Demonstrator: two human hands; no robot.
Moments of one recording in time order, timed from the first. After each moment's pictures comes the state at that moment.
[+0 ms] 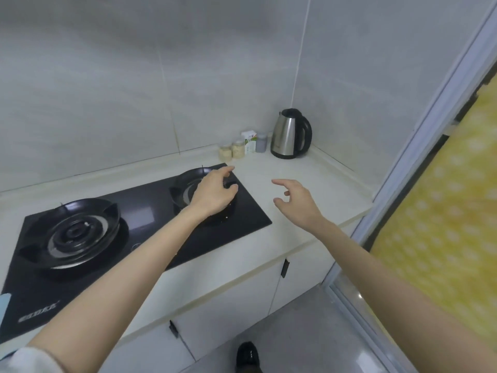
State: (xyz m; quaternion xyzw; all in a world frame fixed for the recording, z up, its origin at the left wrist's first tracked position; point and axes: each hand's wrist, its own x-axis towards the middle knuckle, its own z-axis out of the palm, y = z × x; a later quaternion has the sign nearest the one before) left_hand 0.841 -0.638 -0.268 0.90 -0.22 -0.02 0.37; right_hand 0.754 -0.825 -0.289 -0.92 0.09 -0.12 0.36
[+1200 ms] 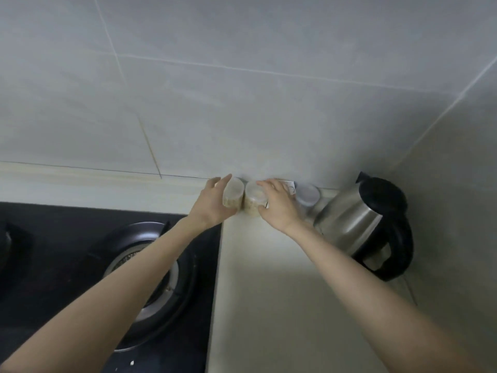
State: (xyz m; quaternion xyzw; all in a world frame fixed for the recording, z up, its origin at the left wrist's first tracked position) left_hand 1.248 -0.815 -0.376 0.92 0.05 -0.07 0.37; right_hand 1.288 -0.990 -0.393 -0.96 -0.17 0.05 0.22
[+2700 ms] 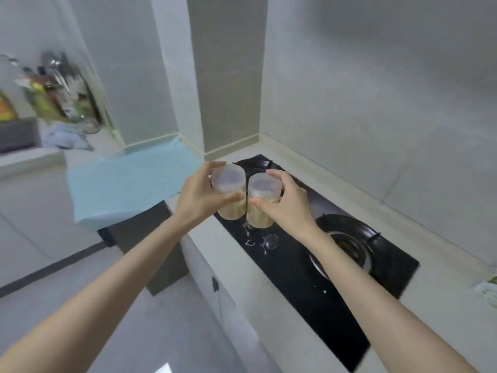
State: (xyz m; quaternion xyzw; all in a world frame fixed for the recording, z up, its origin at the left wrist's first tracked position) left_hand 0.774 -0.598 -0.253 0.78 0.37 0.34 0.37; right_hand 0.931 -0.707 -0.264 -0.72 -0.49 0.13 0.46
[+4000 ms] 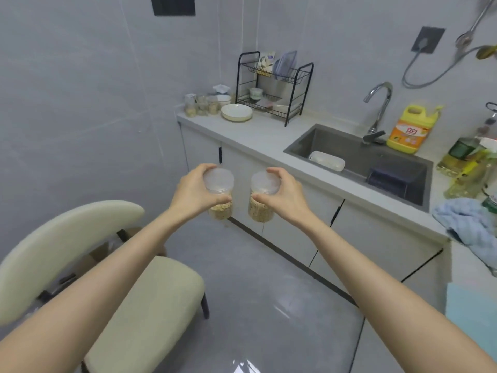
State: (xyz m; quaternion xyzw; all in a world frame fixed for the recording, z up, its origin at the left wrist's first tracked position) left_hand -0.013 -0.352 -0.257 0.38 0.83 0.39 0.07; right_hand 0.128 -0.197 -0.273 -0.28 -0.85 0.36 0.25
